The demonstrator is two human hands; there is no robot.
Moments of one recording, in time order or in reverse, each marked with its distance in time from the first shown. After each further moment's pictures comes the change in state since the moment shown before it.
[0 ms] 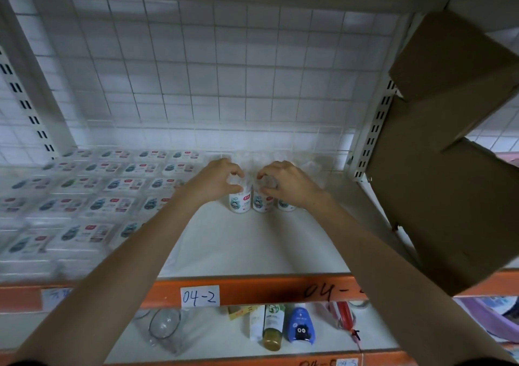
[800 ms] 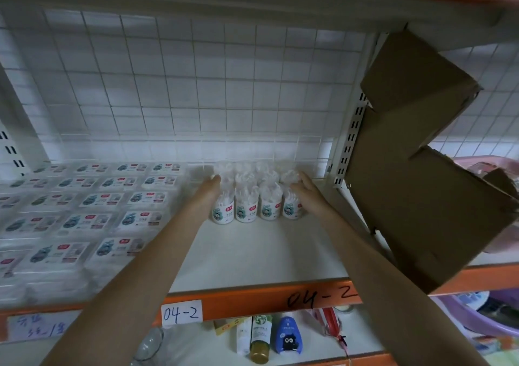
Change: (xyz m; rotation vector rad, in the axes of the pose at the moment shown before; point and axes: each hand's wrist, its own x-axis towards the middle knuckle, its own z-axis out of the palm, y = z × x) left_hand 0.032 0.015 0.037 -0.860 0.128 -0.684; right_hand -0.042 0.045 -0.006 0.910 0.108 0.749
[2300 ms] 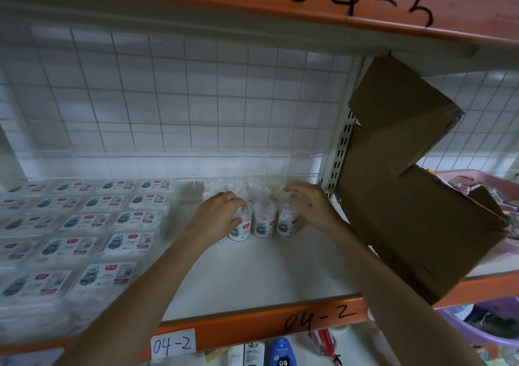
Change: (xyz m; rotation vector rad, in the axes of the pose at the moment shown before) left_hand -0.022 -0.004 0.000 1.049 -0.061 0.961; right_hand 0.004 0.002 -0.029 -0.354 0.129 -0.505
